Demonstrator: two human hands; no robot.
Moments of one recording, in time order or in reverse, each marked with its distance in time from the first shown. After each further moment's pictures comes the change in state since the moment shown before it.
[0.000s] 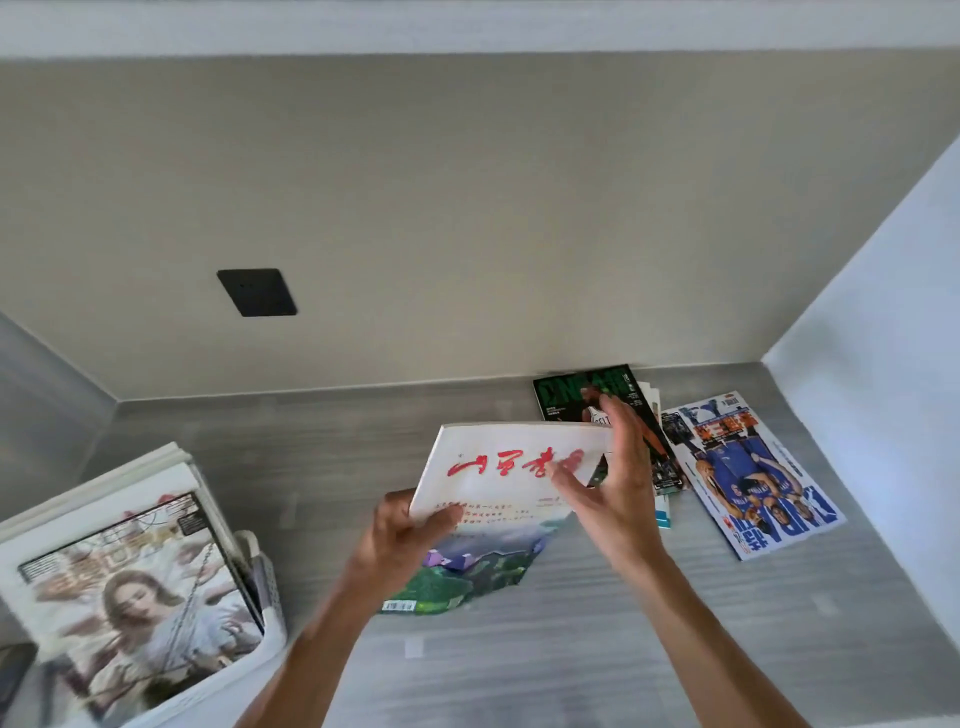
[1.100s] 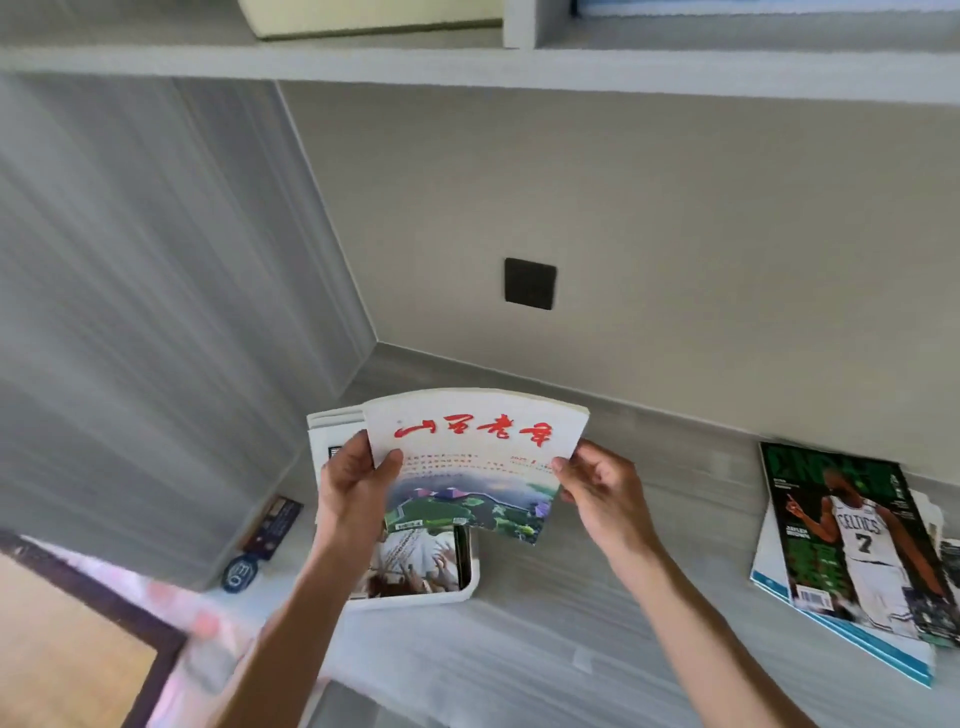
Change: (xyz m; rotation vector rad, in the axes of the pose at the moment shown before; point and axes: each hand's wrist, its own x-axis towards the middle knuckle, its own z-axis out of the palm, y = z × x) left_hand -0.109 0.014 -0.222 -0.167 0.822 0.087; right_hand -0.034 -0.122 0.213 0.470 -0.602 0.127
